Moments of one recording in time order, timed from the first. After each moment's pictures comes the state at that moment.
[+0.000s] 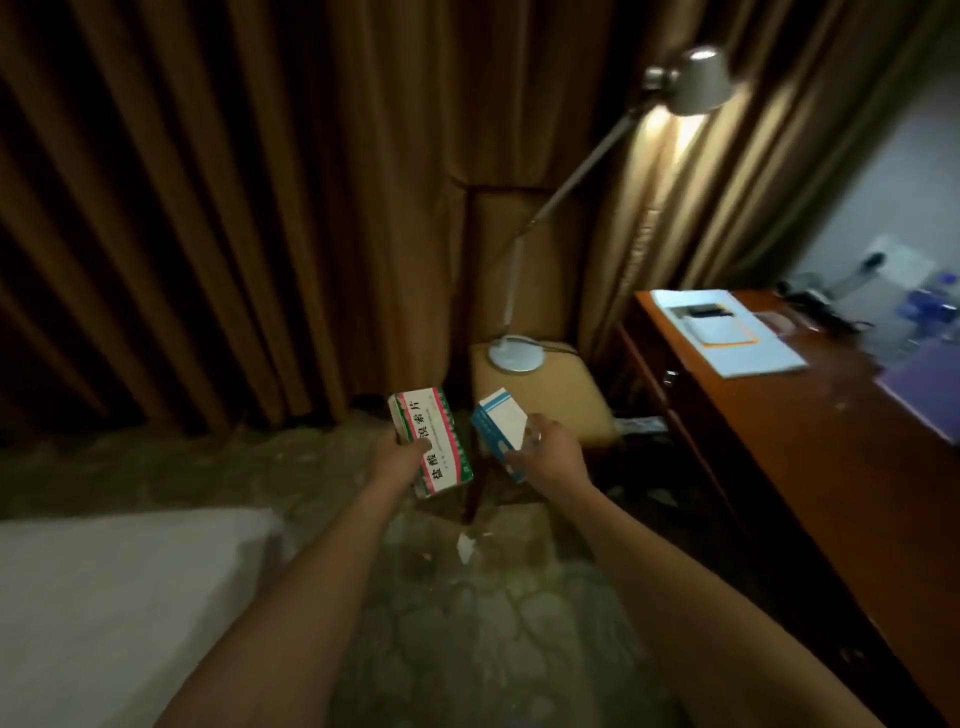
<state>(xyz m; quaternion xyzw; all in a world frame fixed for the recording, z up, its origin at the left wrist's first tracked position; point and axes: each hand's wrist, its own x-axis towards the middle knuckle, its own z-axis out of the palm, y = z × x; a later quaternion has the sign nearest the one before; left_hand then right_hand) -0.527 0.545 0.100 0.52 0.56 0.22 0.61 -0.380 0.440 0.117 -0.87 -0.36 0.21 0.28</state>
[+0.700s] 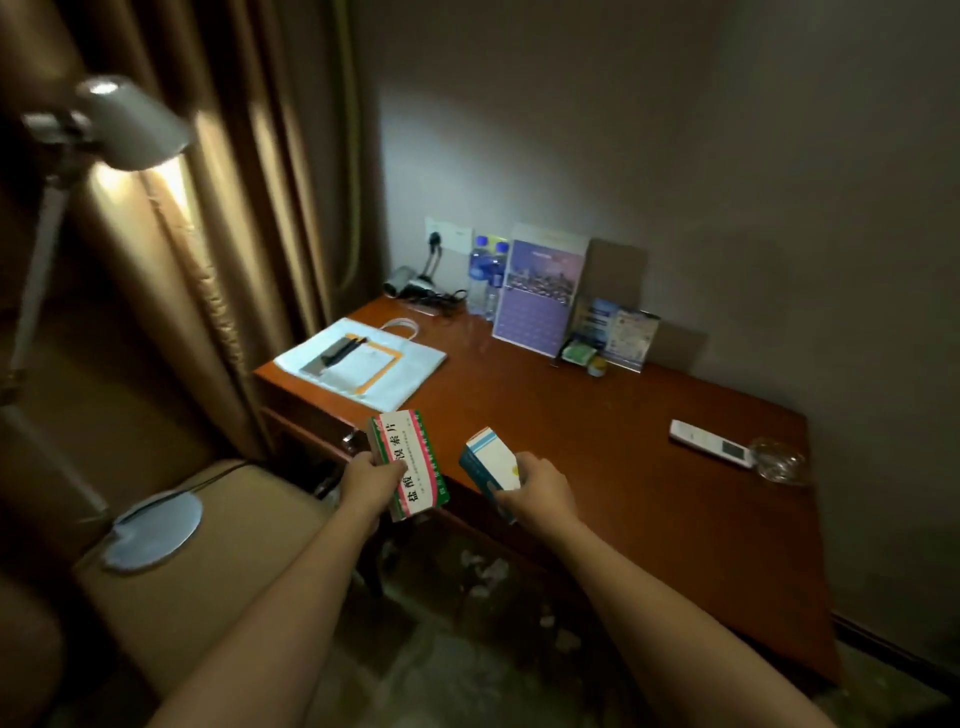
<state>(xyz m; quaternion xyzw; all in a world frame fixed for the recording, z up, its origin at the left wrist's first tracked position) -0.089 0.435 0.113 0.73 0.27 -0.02 0.63 -0.091 0.230 0.111 -0.94 0.03 0.08 0.33</state>
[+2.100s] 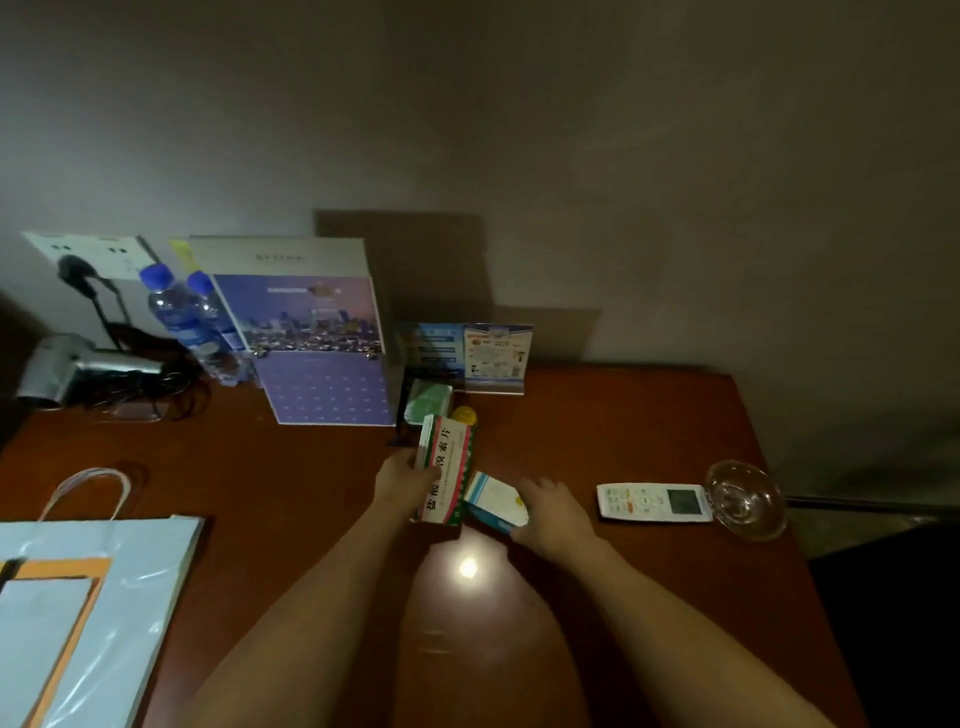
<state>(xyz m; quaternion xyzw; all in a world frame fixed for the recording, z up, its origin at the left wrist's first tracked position) 0.349 0.145 0.031 0.87 0.03 -0.28 0.41 0.239 -0.011 0.020 -0.93 0.19 0.21 0.22</state>
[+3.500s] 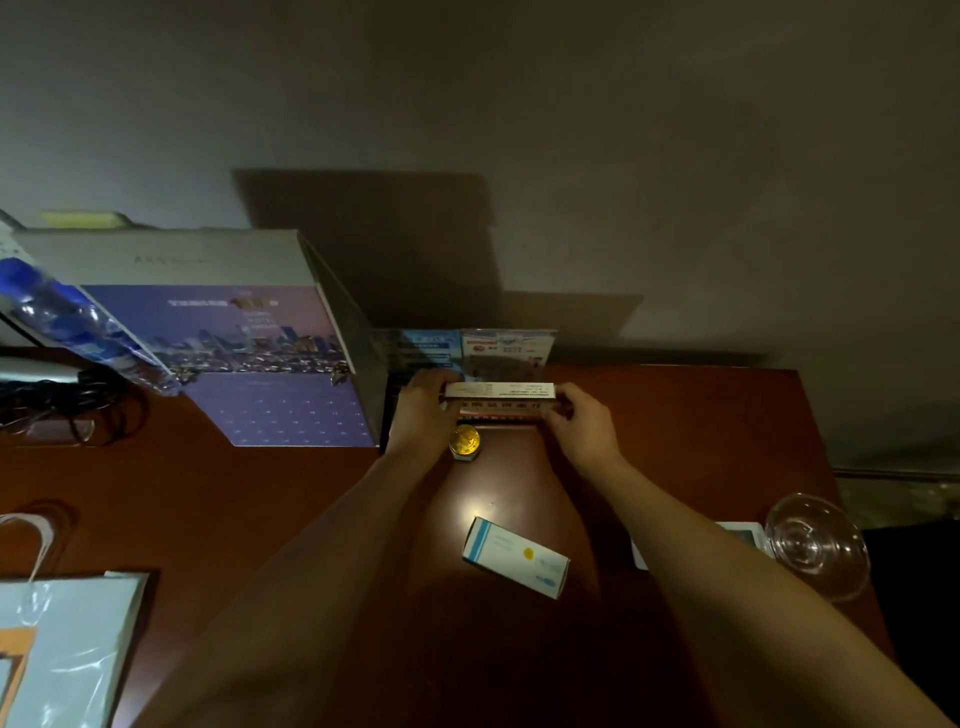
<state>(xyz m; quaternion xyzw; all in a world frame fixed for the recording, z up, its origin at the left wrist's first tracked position) 0.467 0.066 -0.011 0.90 -0.17 -0.14 0.37 0.369 -0.103 -0.024 -0.84 0.30 -0.01 0.44</state>
